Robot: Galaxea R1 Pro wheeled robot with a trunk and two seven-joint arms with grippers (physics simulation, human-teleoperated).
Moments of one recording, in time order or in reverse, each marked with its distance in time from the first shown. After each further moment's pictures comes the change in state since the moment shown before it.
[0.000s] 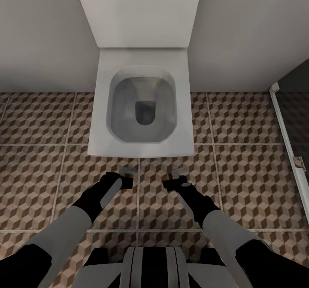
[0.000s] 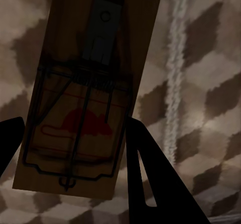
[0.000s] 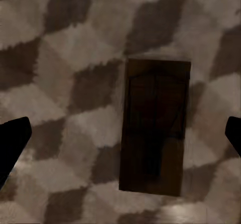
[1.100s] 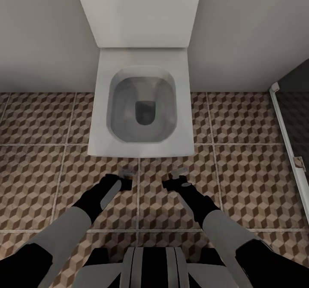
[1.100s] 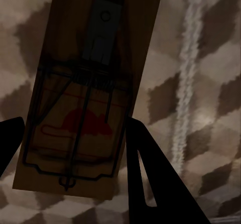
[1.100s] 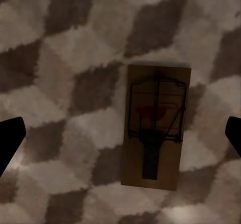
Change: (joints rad) left arm 0.000 0.000 0.000 0.045 -0.002 -0.032 -0.005; right arm 0.000 -0.001 0.001 0.000 -0.001 -0.006 0.001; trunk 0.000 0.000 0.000
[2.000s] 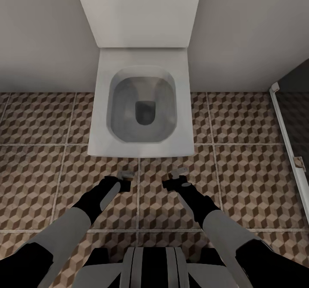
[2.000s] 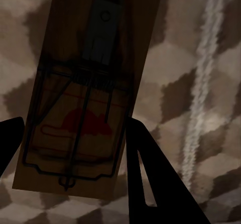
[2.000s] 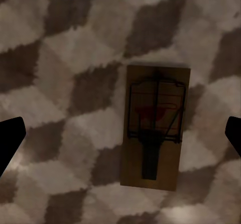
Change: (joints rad) left arm 0.000 0.001 0.000 0.042 -0.001 -0.042 0.000; right arm 0.000 -0.001 0.001 0.000 0.000 -0.002 0.000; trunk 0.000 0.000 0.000
